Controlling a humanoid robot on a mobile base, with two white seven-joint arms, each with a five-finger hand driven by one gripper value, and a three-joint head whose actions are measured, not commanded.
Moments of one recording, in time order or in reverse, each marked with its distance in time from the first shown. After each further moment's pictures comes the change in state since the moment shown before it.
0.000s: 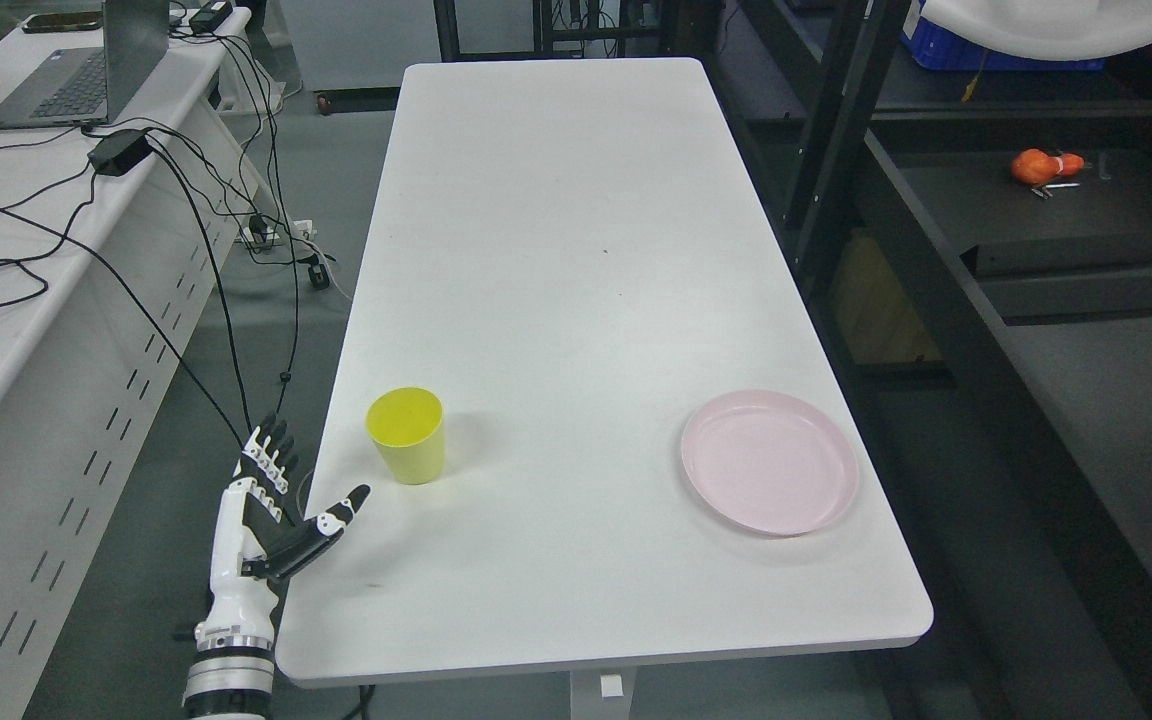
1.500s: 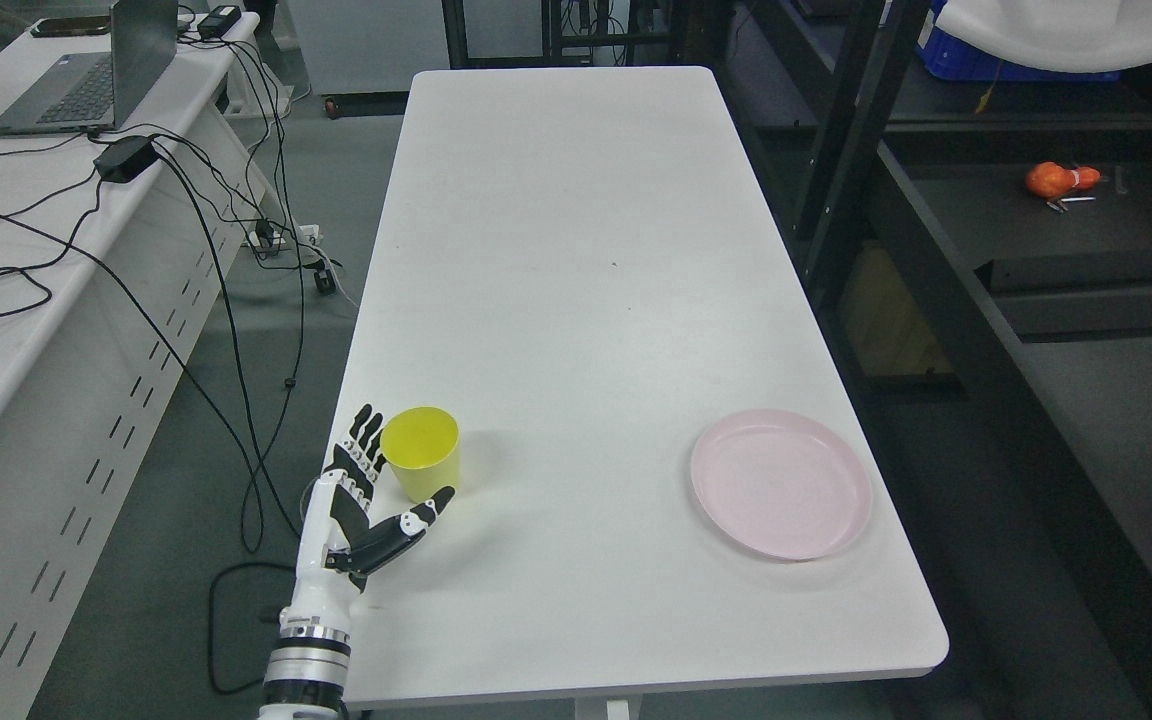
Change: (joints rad) left arm -0.039 0.000 -0.166 0.062 0.060 -0.053 -0.009; right arm 0.000 0.000 0.000 0.000 0.000 0.000 0.000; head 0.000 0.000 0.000
